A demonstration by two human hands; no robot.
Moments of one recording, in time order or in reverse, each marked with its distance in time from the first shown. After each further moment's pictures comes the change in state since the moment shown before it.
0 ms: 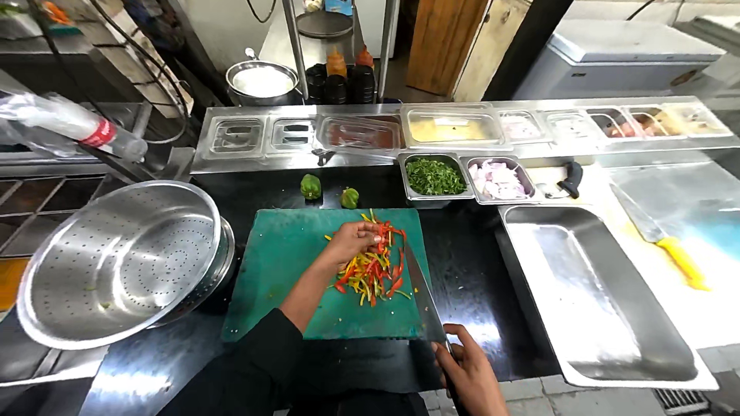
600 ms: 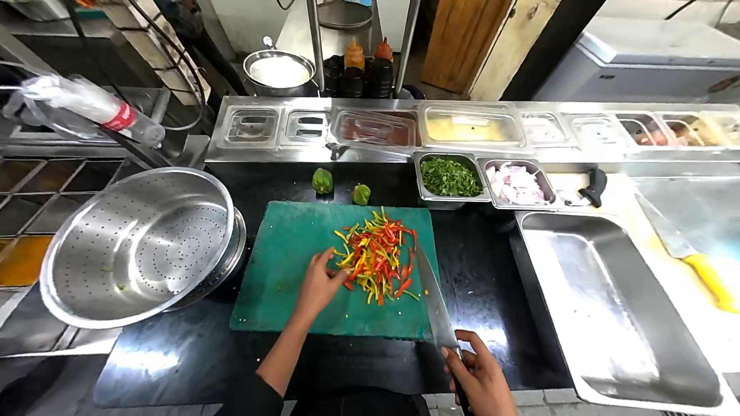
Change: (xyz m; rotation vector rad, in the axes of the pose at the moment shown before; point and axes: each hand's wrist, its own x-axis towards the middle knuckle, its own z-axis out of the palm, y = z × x) left_hand -0.067 -0.082 -0.033 0.518 0.432 -0.127; right_hand -0.002 0.000 -0.004 0.035 0.004 -0.030
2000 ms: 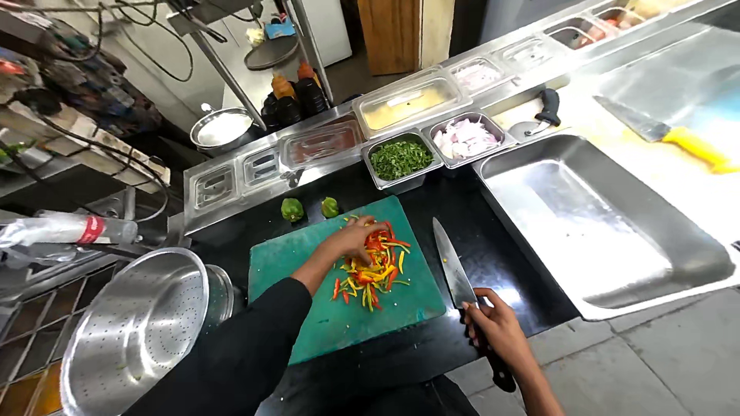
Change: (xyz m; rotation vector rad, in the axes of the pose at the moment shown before) left_hand 0.103 0.136 0.052 0.928 -0.692 0.468; right_hand 0.047 0.091 -0.013 0.407 0.189 -0.023
